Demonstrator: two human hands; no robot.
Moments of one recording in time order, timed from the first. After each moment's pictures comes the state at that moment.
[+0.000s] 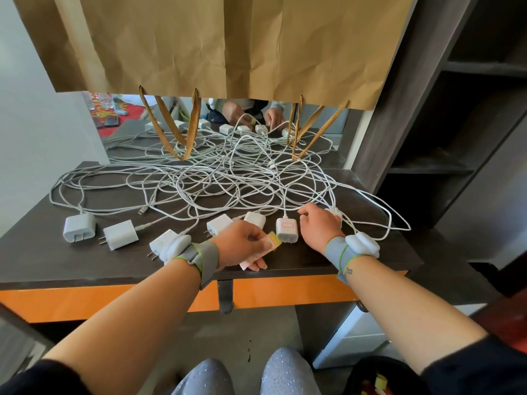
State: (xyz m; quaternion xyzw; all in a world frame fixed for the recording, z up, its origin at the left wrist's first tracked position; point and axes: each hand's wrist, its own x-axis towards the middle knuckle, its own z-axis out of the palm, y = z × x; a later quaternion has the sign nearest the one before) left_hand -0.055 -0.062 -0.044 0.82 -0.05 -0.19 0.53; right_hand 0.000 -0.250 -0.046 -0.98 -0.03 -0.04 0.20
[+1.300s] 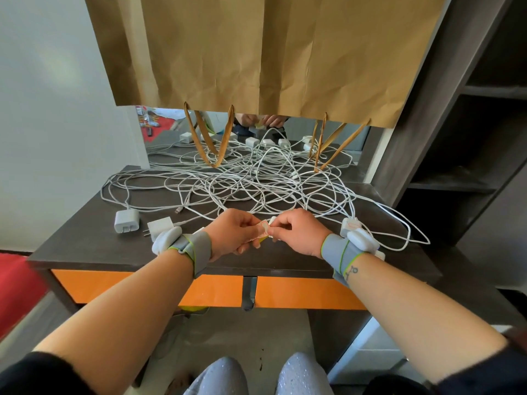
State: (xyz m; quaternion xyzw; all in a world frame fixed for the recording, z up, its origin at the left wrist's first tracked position) left_hand -0.084 -0.011 -0.016 0.81 -0.04 -0.08 0.58; right_hand -0.052 -0.185 0.000 -0.91 -0.27 0.04 0.32
